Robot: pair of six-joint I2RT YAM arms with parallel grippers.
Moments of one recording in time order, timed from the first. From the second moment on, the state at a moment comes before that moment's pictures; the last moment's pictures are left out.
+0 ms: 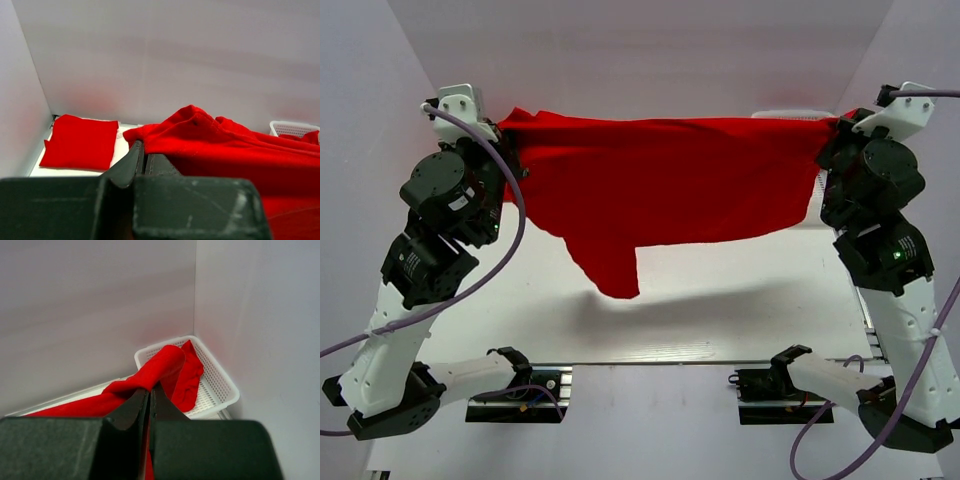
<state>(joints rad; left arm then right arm) -0.72 1.08 1.77 -0.56 -0.76 -0.06 0.47 1.05 1.65 -0.47 0.78 0.02</state>
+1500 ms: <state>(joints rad) -0.23 2.43 2.14 -0.33 -0.35 -0.17 0.24 2.40 2.08 -0.31 0.30 0.04</state>
